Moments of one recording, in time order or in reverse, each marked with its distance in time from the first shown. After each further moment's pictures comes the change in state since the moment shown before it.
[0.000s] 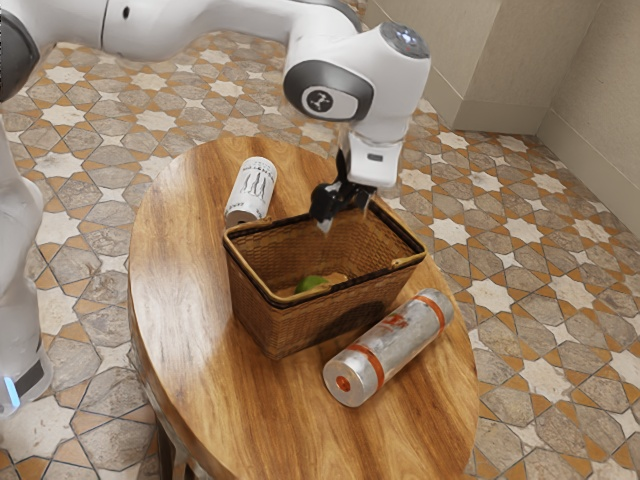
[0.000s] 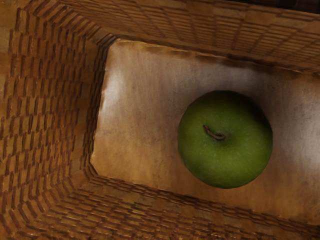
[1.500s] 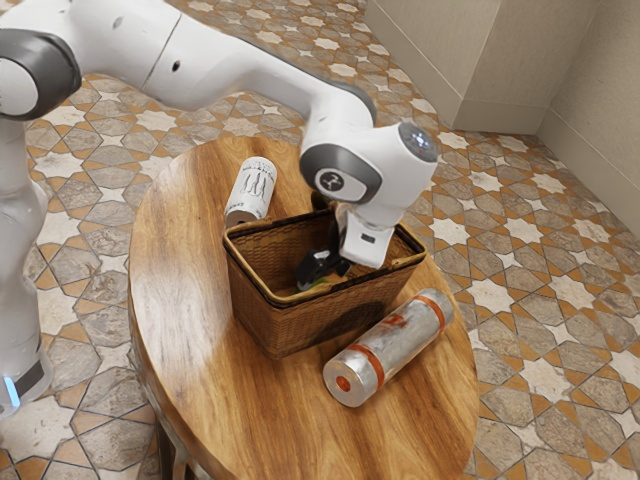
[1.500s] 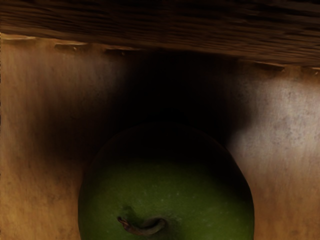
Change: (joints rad) arm -0.054 0.136 0.025 -0.099 -0.036 0.043 0.035
